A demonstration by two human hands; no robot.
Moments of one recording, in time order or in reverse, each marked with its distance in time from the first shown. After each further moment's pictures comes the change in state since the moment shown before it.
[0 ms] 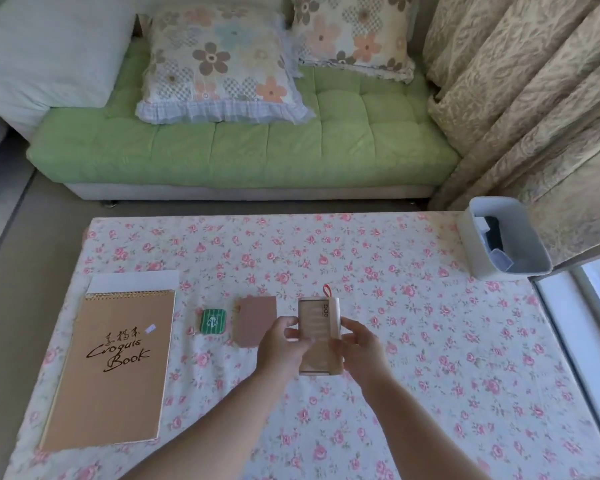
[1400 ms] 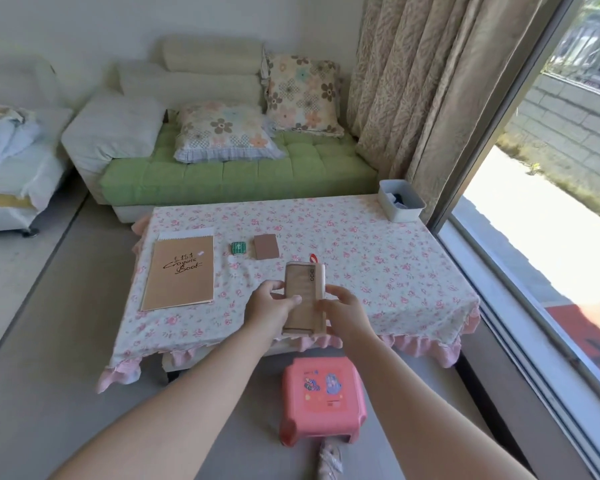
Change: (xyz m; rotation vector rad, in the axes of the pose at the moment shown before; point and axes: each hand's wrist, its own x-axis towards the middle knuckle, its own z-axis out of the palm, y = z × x) left_hand -0.419 -0.194 -0.081 -0.036 0.032 0.349; right_hand -0.426 0.213 0.053 0.231 0.102 -0.261
